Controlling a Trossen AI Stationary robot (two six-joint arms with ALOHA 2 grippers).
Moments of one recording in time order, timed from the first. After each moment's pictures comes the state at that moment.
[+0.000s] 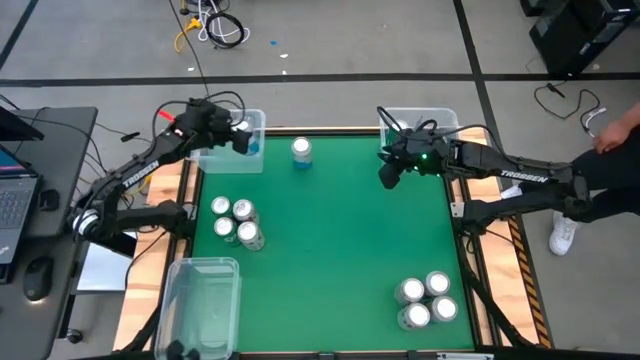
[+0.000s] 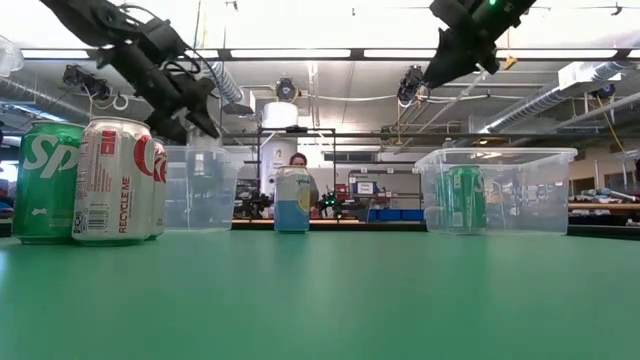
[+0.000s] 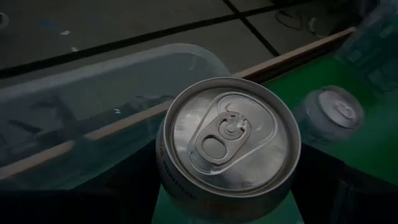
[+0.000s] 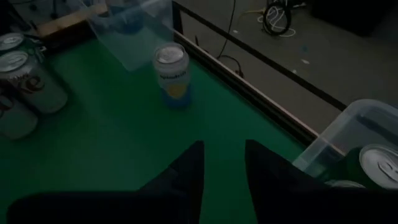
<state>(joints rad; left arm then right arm) 0.97 1.06 0.78 -0.34 0.13 -0.19 -0.26 1.07 1.02 -0.59 0.35 0.31</state>
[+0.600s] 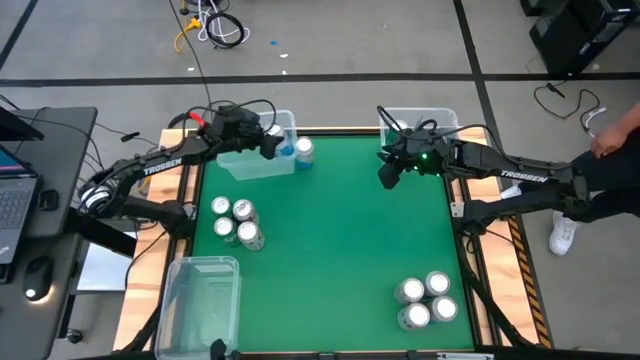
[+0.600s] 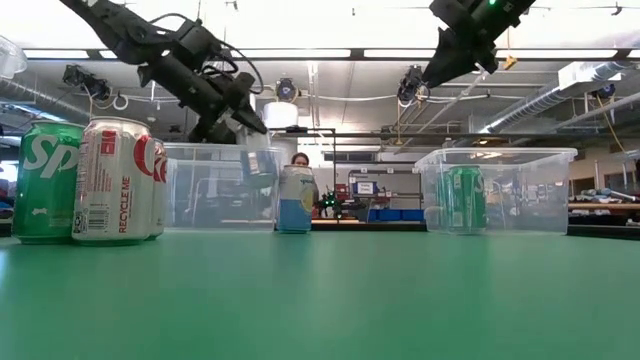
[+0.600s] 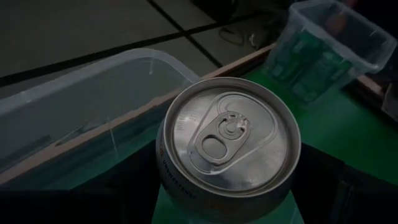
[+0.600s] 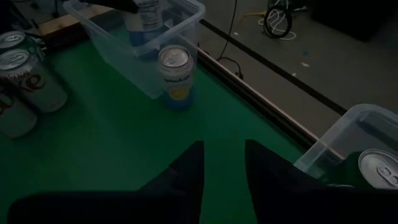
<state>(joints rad) 0.75 1.25 0.80 -0.03 0.13 -0.30 -0.26 1.07 1.02 -0.59 0.35 0.29</state>
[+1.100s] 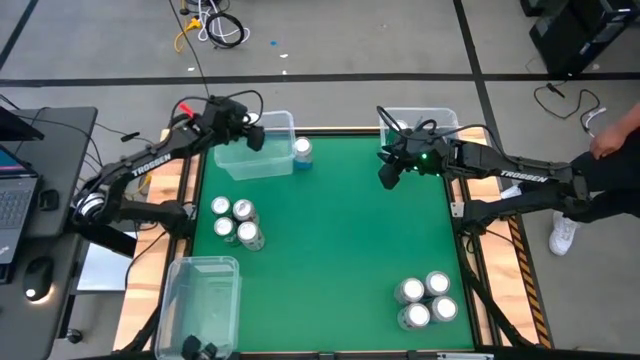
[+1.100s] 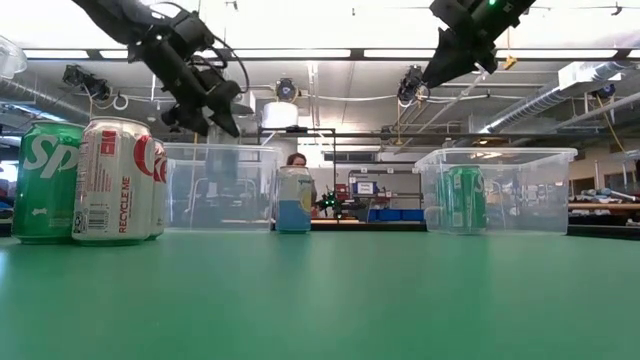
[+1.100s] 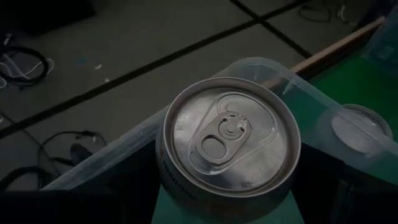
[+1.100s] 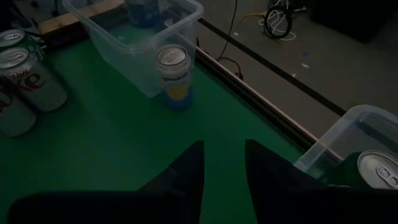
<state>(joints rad) 0.81 1.19 0.88 -0.29 -0.12 -0.12 -0.26 1.07 1.02 -0.59 0.35 0.28</state>
